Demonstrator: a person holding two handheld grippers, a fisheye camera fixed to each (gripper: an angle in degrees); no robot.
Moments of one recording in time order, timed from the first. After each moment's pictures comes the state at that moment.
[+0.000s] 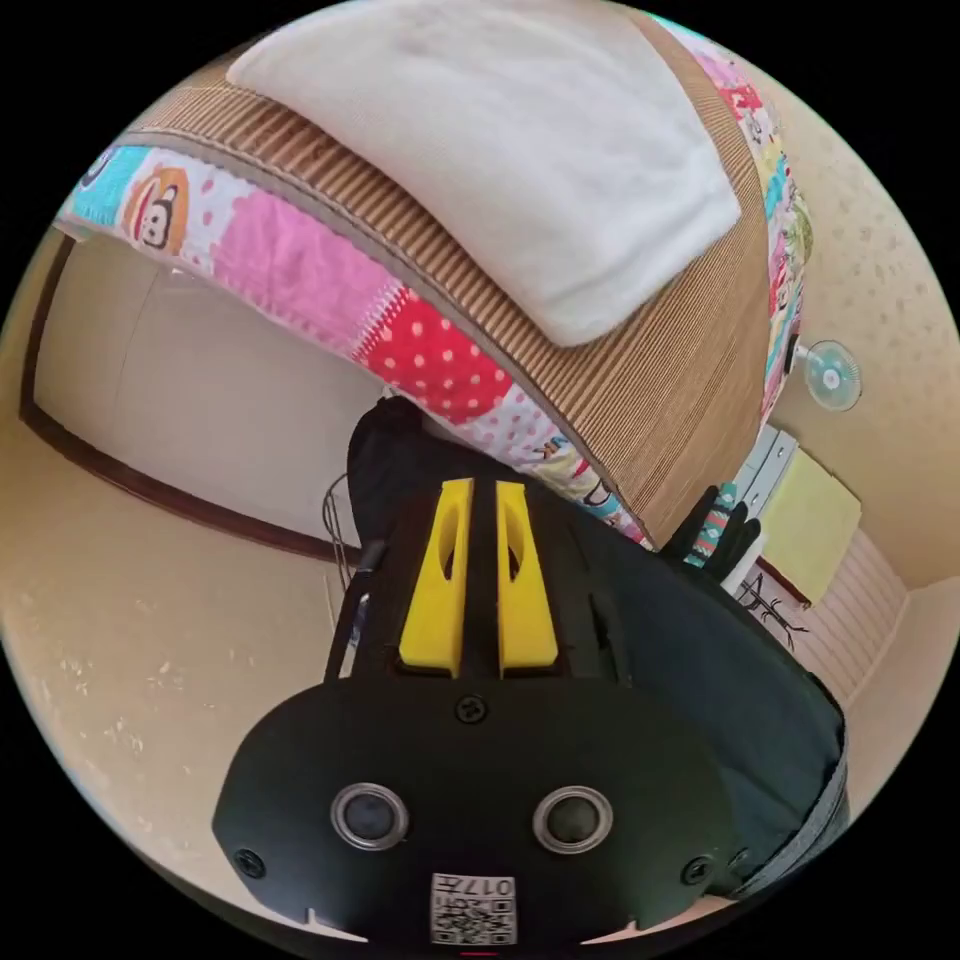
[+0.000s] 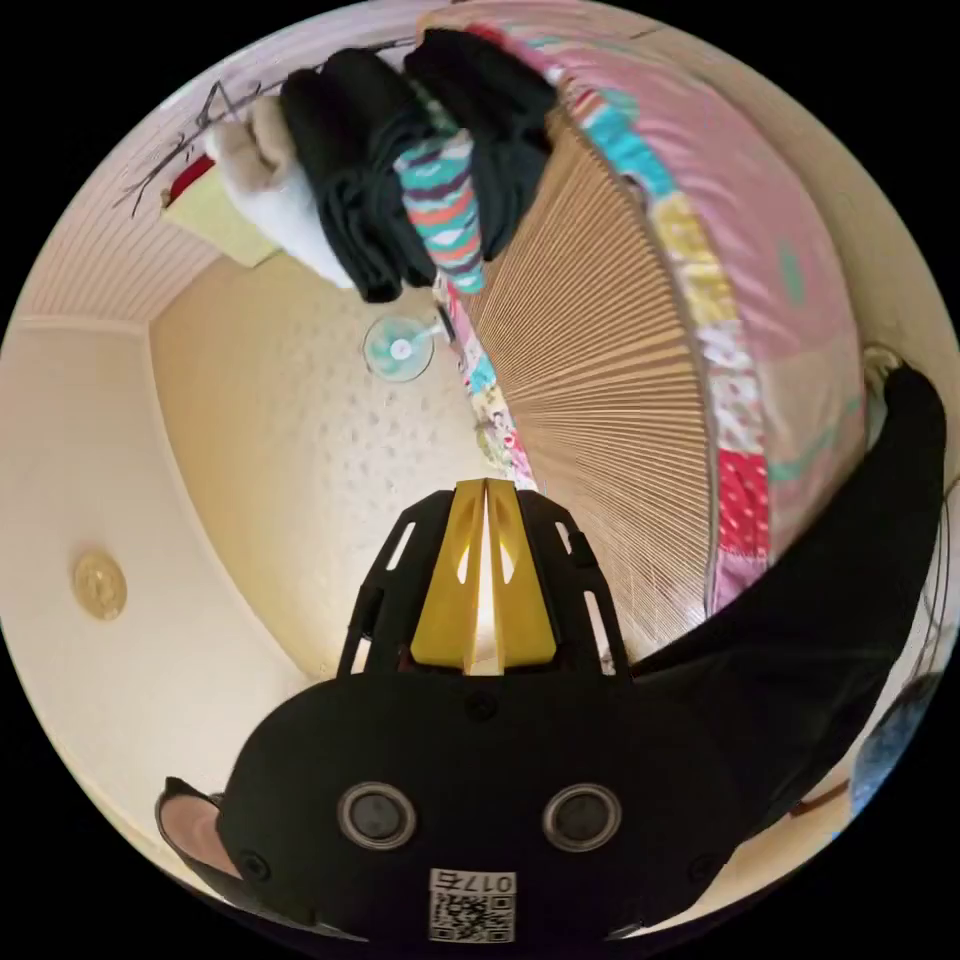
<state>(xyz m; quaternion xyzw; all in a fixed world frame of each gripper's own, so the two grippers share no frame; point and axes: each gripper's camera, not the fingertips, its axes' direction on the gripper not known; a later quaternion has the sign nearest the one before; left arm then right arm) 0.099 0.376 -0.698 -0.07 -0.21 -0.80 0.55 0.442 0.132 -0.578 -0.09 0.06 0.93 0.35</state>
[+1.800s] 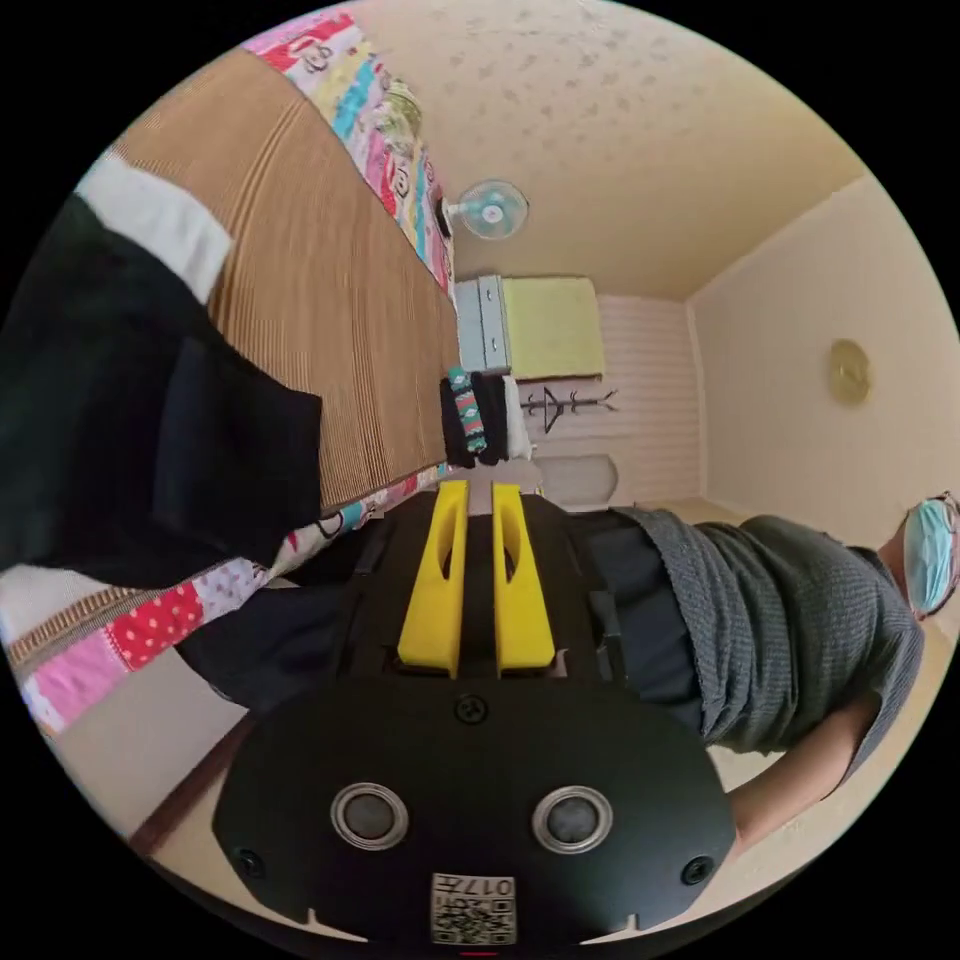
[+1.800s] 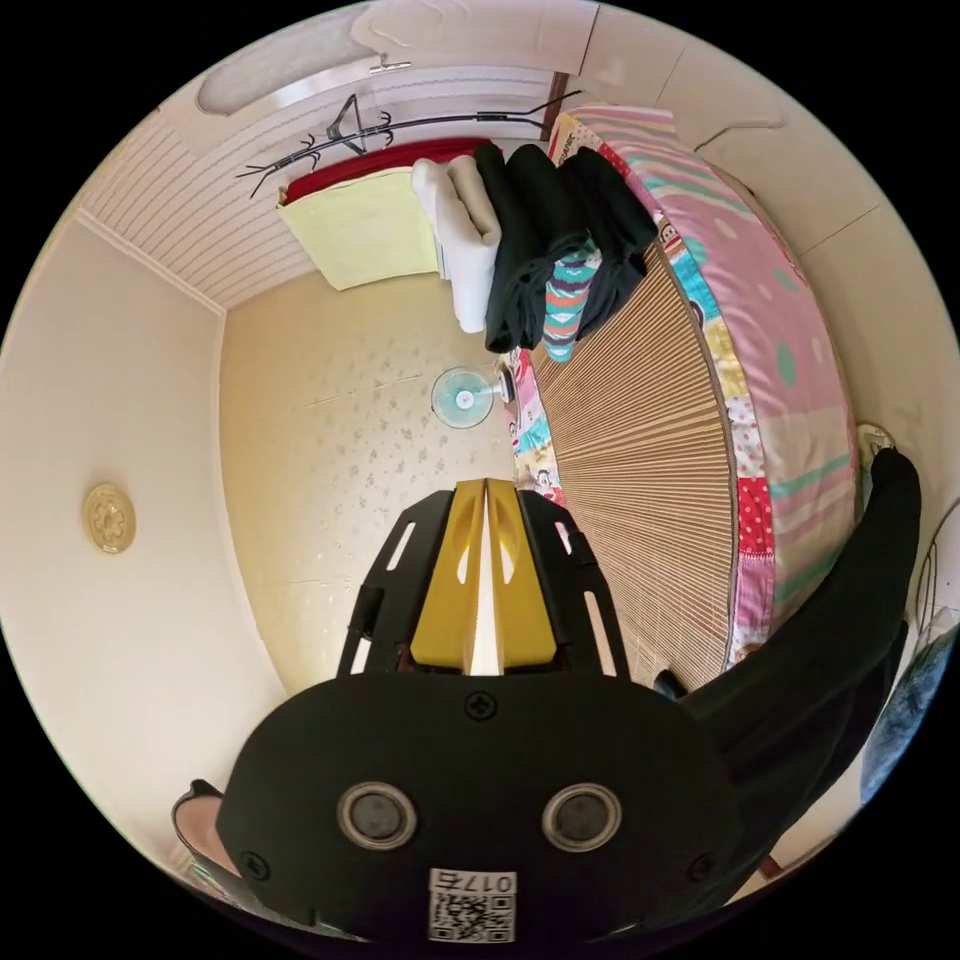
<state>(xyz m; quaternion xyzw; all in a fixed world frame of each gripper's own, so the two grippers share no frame) 0.115 0.255 -0.436 0.06 -0.02 -0.59 0.81 0.397 0.208 -0.462 -0.04 0.09 0.88 0.47</state>
